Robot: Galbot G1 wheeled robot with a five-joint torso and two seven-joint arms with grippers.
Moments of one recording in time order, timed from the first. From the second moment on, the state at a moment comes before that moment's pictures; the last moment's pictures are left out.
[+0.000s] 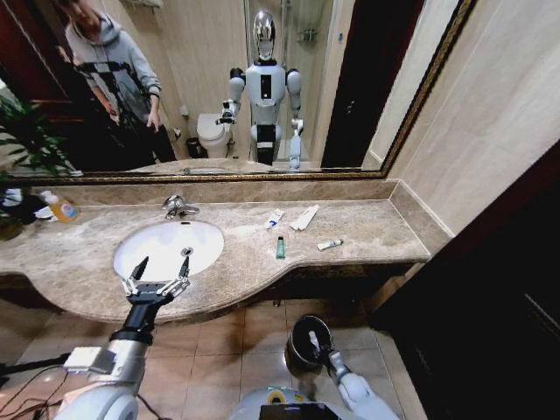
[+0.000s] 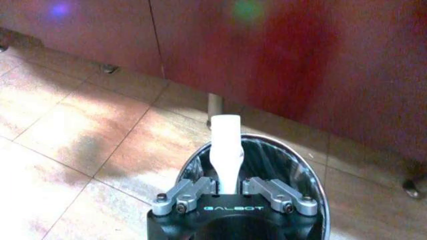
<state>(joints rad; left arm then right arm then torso) 1.84 -1.36 -0.82 -2.47 -0.37 0.04 0.05 -1.15 1.41 0.27 0.83 -0.04 0.13 -0.13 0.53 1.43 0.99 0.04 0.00</state>
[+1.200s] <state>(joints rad) 1.84 -1.36 -0.82 -2.47 -0.37 0.04 0.05 -0.95 1.46 0.35 0.50 -0.16 0.18 -0.14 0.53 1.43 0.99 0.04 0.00</state>
